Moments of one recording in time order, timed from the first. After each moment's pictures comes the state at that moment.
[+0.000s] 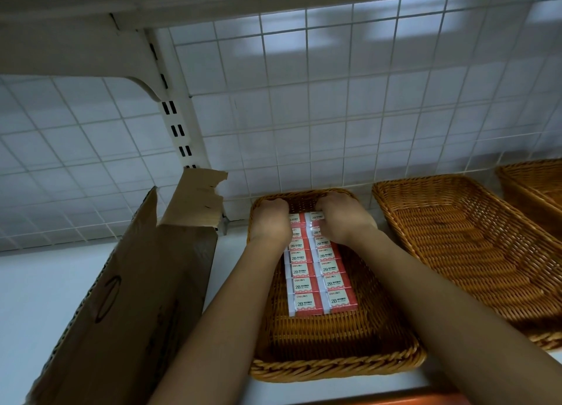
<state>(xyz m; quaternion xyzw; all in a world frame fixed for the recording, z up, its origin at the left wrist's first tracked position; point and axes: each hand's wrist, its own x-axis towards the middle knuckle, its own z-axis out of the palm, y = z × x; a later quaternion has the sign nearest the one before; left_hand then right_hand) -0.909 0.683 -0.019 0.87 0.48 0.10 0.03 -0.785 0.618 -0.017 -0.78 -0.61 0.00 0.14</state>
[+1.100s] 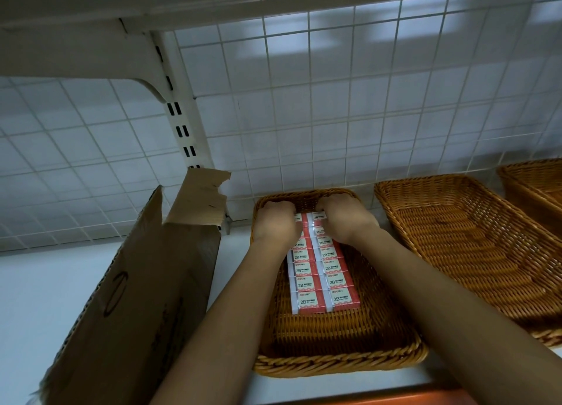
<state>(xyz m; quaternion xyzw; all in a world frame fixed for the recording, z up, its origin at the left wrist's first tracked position) -0.912 0.677 -0.022 0.88 0.46 0.13 0.04 -0.785 0.618 -0.017 -0.78 -0.61 0.01 0.13</state>
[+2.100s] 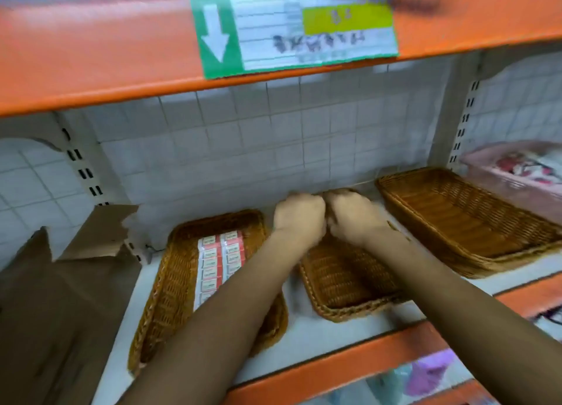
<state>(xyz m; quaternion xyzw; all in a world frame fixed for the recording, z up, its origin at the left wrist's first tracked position) -0.771 0.527 0.053 0.94 0.32 0.12 -0.11 -0.680 0.464 0.042 -0.81 -0.56 -0.08 0.15</state>
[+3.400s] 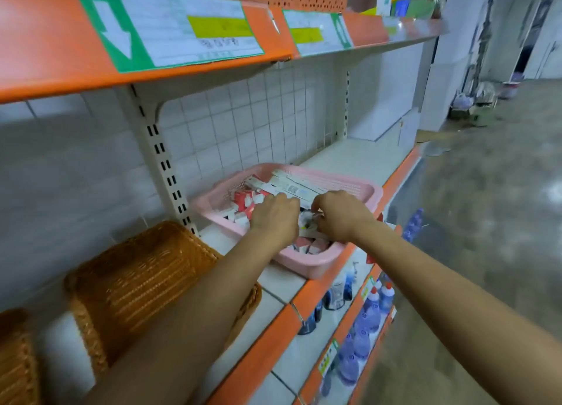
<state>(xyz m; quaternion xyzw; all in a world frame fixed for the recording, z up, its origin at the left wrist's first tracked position) -0.354 0.301 0.037 1.00 0.03 0.08 -0.05 -0.311 0.173 0.039 -0.95 -0.28 -0.05 0.10</state>
